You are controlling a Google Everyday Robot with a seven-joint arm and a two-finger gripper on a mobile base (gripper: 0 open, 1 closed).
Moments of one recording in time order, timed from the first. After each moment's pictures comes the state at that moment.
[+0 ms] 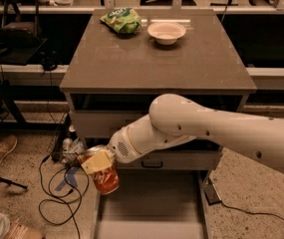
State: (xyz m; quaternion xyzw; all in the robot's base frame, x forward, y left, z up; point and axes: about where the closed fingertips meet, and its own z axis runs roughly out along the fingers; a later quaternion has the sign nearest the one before) arm 0.446 0.121 0.717 -0.40 0.81 0.39 0.19
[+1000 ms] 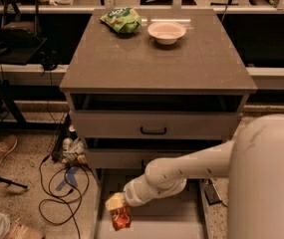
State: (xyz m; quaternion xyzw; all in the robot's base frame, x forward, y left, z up) arm 0.442 0.088 0.439 -0.21 0.92 0.33 0.07
